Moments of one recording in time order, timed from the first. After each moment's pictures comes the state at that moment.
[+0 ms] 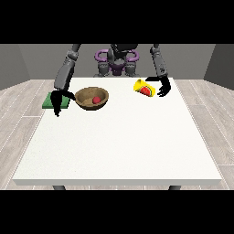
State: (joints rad) left arm -0.46 0.06 0.03 -1.15 -0.42 0.10 -0.58; right arm -0.47 -0.56 -0.50 -0.56 -0.40 0.41 -0.67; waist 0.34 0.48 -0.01
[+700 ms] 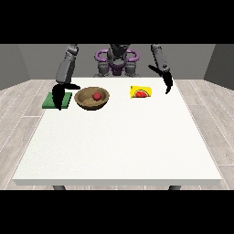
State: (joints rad) left arm -0.41 0.10 0.12 -1.06 -0.28 -0.01 -0.57; right arm -0.56 -0.45 -0.43 -0.52 -0.39 0.34 -0.53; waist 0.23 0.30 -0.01
